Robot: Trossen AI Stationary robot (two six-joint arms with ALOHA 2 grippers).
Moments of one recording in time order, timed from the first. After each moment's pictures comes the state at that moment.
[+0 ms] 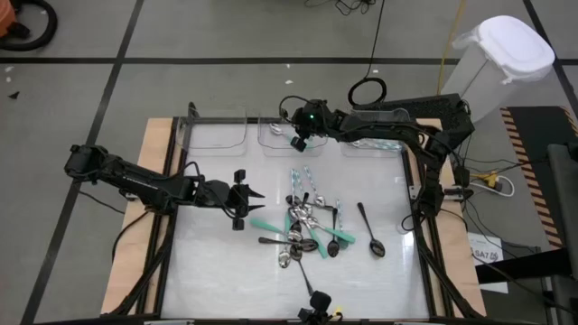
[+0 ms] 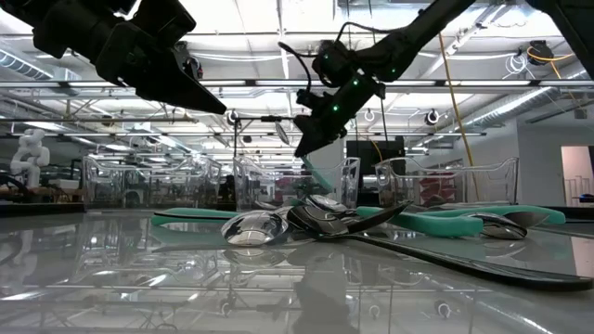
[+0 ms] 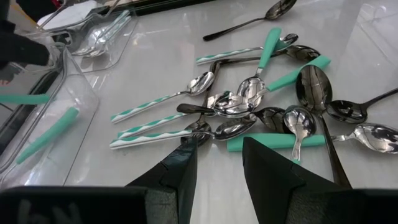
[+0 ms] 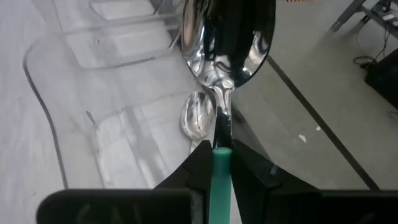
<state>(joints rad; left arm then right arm) -0.15 1.18 0.51 0.18 -0.21 0.10 -0.51 1.90 1.30 -0.04 0.10 -0.17</state>
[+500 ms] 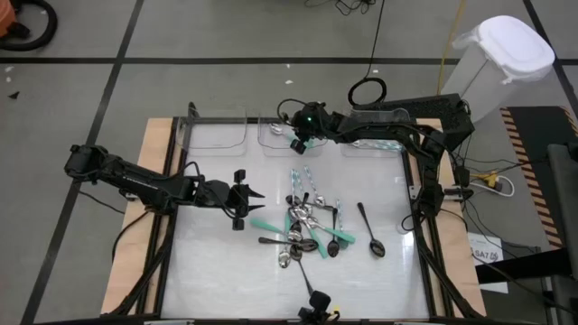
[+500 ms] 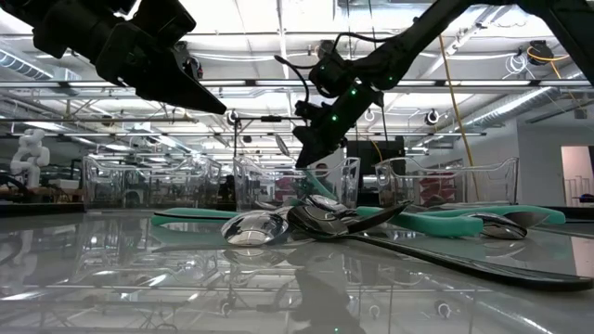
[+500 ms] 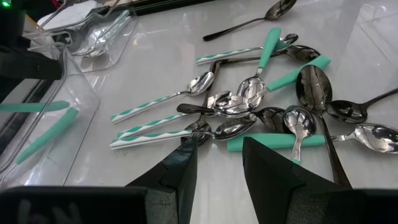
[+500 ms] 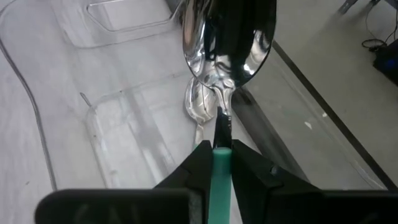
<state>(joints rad) -0.15 1.18 0.51 0.18 -0.21 0.10 -0.51 1.93 1.29 -0.05 0.10 -0.14</state>
